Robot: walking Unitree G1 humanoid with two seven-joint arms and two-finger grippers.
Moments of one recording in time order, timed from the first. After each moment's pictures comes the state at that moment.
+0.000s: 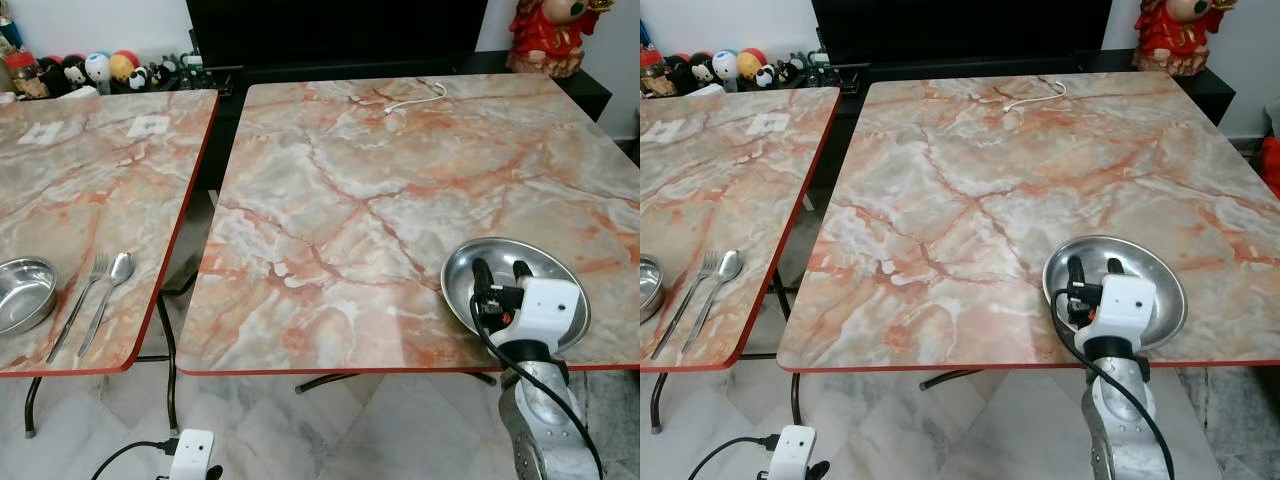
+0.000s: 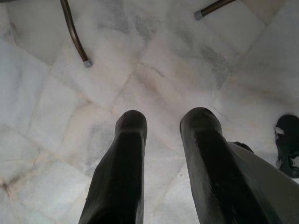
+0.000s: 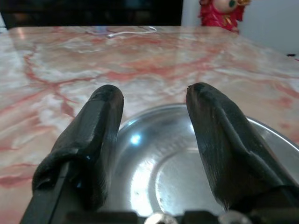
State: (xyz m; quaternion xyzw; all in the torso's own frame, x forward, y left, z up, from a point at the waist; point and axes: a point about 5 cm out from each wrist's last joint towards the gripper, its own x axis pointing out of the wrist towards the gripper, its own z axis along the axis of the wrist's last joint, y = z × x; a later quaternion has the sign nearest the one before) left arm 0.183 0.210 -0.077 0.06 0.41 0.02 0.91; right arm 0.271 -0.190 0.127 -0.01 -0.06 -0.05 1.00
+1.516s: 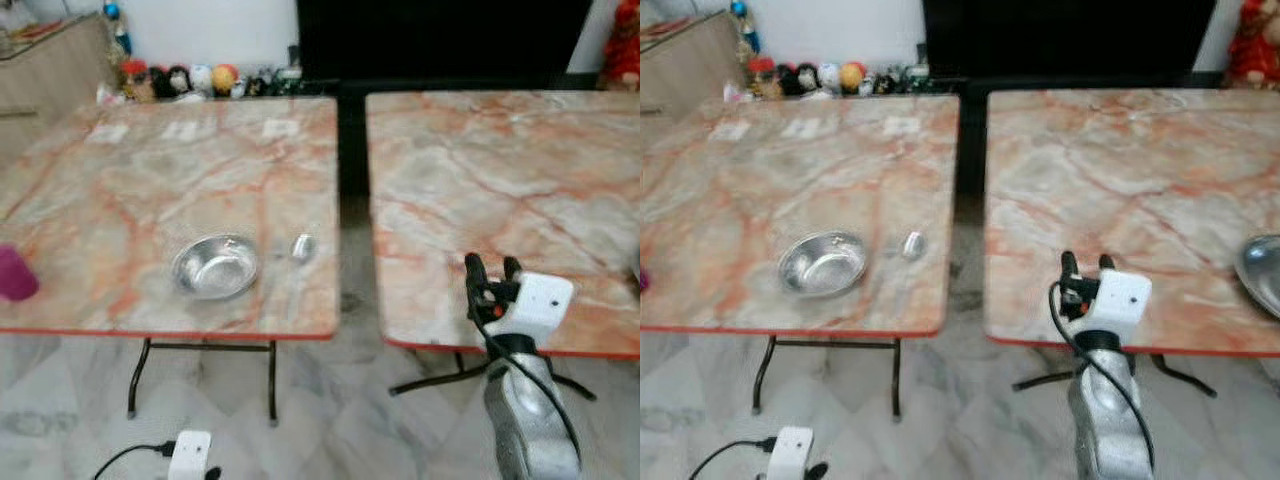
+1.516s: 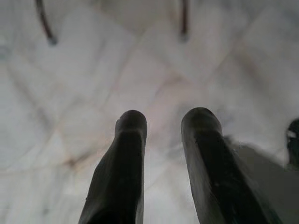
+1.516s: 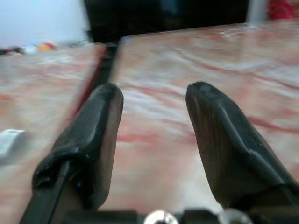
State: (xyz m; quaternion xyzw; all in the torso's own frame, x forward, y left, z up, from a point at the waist) left arm 0.172 0.220 -0.081 0.06 0.43 0.03 0.90; right arm 0.281 -0.164 0.124 0.06 -0.06 -0.04 1.00
